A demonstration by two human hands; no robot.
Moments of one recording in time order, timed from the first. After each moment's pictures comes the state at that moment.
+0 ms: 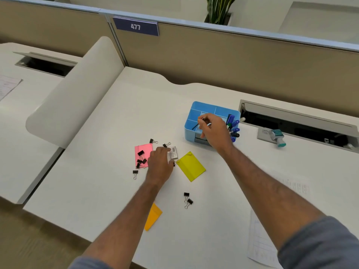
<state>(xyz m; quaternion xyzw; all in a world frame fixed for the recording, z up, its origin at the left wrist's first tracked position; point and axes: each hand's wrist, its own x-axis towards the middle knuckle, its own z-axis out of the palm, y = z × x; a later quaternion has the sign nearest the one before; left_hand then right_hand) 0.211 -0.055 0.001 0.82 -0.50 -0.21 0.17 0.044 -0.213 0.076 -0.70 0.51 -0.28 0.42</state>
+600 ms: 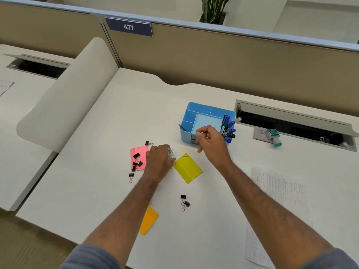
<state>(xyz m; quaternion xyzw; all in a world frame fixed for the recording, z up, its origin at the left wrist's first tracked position) 0.216 -0.082 0.002 0.81 -0.57 -0.16 0.05 0.026 -0.177 0.062 -0.63 0.52 -0.31 0.49</state>
